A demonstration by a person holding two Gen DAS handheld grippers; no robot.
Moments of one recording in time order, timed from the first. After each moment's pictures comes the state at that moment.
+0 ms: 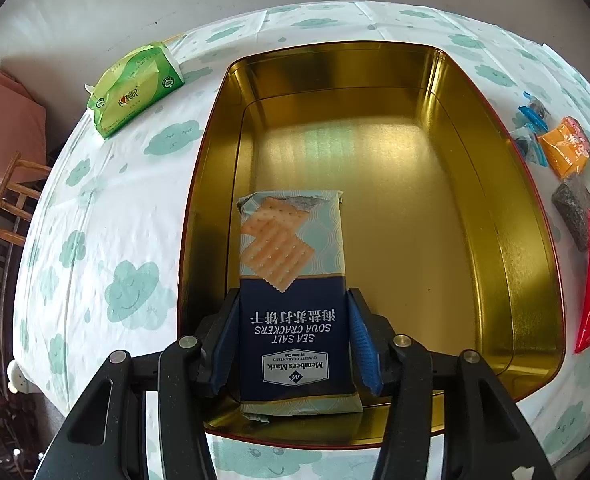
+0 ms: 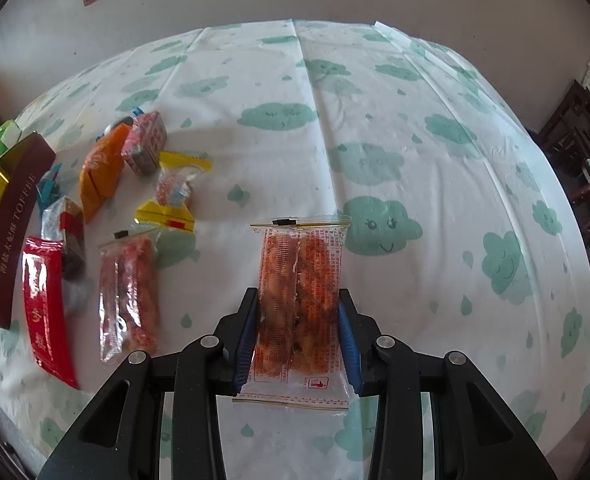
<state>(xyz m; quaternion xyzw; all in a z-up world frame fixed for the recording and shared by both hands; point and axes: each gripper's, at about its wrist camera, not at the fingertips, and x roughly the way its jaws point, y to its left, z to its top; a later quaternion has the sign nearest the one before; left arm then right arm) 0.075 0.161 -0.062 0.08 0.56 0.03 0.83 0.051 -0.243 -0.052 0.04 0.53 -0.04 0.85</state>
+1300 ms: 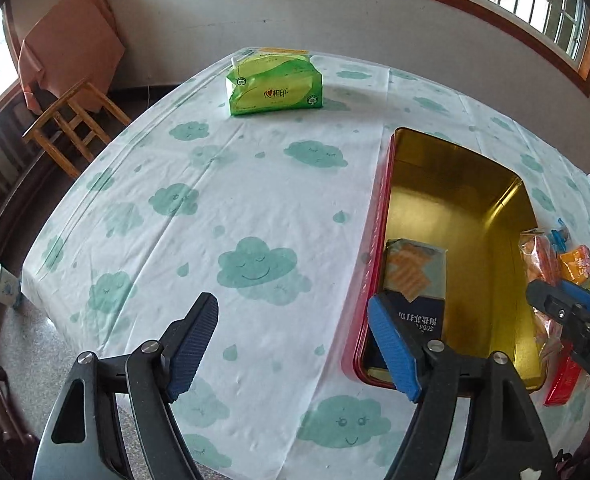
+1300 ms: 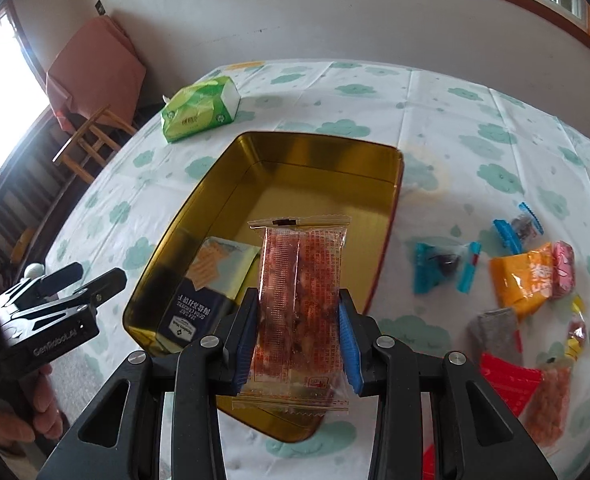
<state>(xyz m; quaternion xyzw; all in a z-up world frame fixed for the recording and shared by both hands) 0.030 0.258 -0.012 -0.07 0.49 0.14 0.86 0.089 0.061 0.003 0.01 0.49 0.22 0.84</state>
